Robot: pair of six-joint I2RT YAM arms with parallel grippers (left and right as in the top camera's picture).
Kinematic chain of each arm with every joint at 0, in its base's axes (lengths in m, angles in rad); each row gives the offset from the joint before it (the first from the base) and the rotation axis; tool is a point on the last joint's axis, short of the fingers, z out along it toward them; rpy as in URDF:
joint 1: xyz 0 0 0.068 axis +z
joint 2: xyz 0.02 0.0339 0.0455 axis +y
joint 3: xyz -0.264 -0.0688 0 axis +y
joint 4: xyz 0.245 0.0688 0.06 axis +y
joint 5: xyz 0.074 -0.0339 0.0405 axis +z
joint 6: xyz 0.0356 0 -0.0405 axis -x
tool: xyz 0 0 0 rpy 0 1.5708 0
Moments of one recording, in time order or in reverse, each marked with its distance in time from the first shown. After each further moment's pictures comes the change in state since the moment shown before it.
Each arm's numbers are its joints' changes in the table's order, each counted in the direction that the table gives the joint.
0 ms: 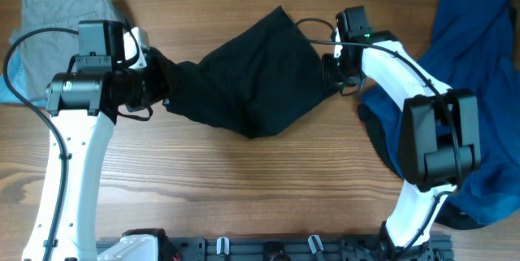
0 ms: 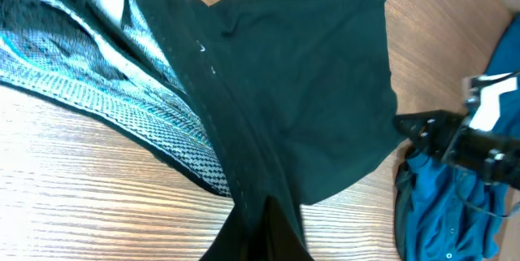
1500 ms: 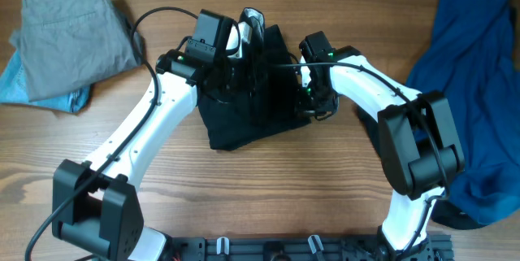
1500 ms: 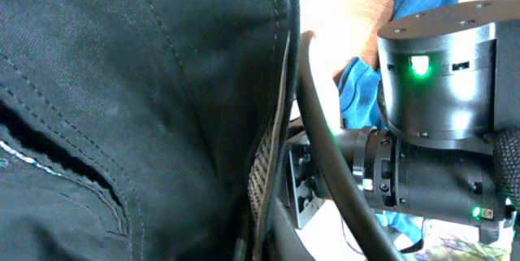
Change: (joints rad) left arm -0.402 0.310 -0.002 -0.399 -0.146 0.129; right arm 0.182 -0.005 0.070 0.128 0.177 -0.069
